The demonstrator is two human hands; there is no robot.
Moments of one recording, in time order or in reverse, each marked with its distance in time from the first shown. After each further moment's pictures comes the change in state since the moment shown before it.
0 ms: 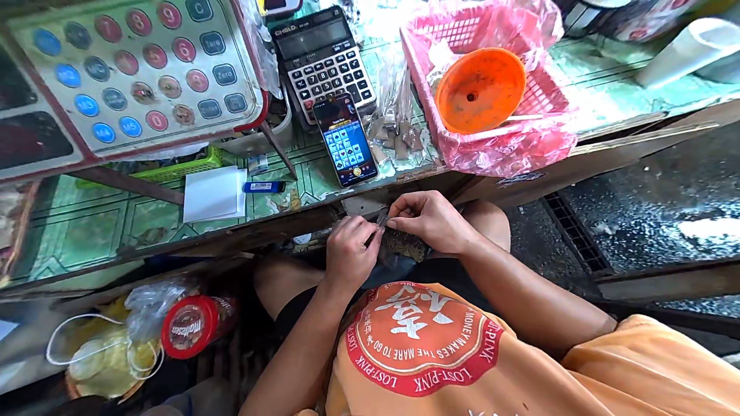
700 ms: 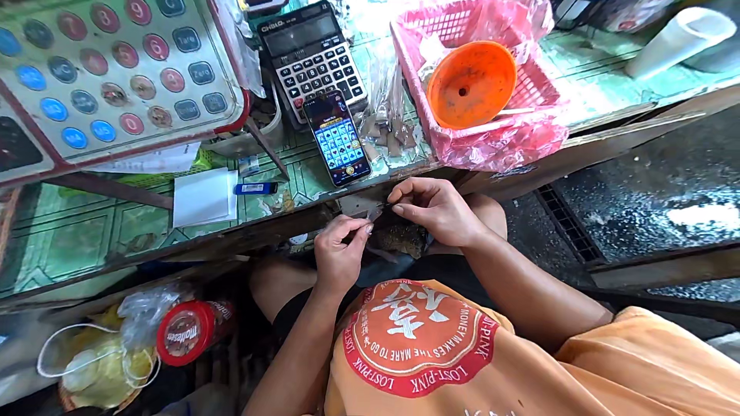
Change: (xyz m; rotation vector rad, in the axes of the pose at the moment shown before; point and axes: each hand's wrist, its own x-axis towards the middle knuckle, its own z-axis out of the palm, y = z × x) left_hand 0.001 0.004 -0.007 -0.499 0.118 -0.148; right_hand -0.004 0.000 -0.011 0.194 0.061 -0.265
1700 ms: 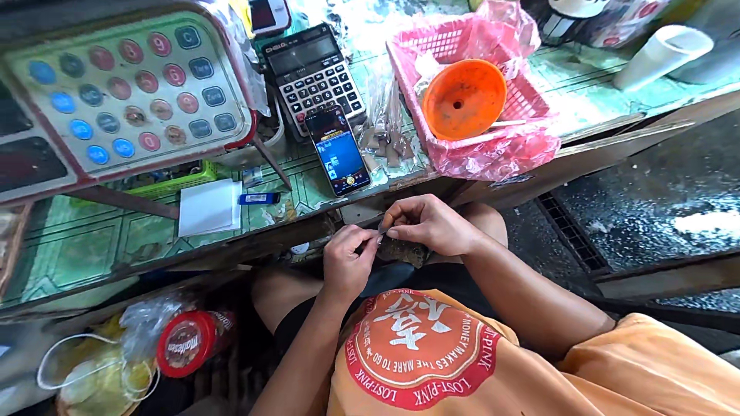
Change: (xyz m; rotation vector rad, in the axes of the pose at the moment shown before) left_hand -0.001 0.000 0.005 0.200 -0.093 0.057; right_hand 0.003 -0.004 -0.001 -0.022 -0.229 0.164
